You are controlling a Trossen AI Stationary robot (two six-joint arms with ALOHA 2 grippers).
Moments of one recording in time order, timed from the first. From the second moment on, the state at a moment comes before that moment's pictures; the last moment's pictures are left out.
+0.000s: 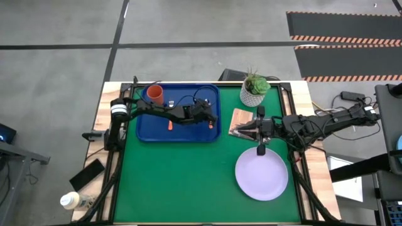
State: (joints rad) left arm 0.22 1.99 1.23 -0.04 -0.40 -0.75; right arm 0.21 0.84 0.62 0.09 0.25 -0.13
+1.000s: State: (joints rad) left arm 0.22 1.99 1.17 0.06 -0.45 -0.72; right arm 0.21 0.84 0.62 0.09 0.25 -0.13
